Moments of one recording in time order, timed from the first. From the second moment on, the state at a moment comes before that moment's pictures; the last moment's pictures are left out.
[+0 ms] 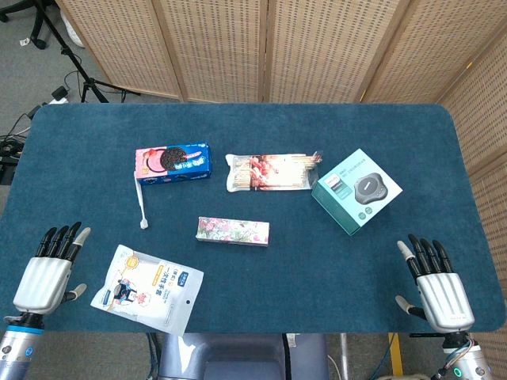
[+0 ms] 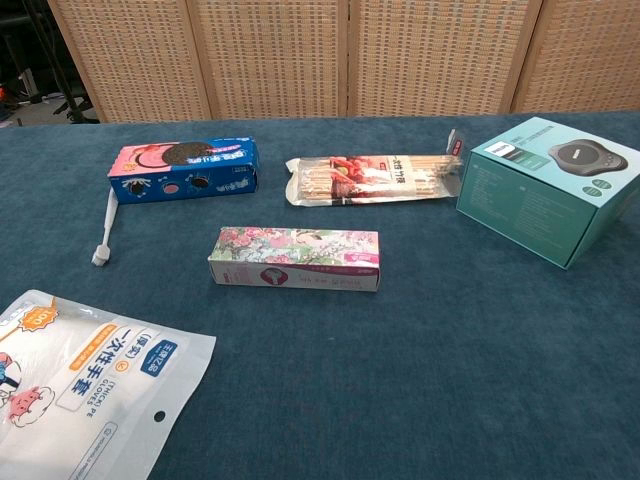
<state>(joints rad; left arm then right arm) -0.13 -1.17 0.01 -1.76 1.51 1.41 0.39 0.07 -1.15 0.00 -1.73 -1.62 1.48 -0.31</state>
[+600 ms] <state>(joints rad) -0.13 -1.18 0.01 -1.75 1.53 1.43 0.38 0.08 -1.16 -0.01 -1.72 -1.62 1.46 -0.33</state>
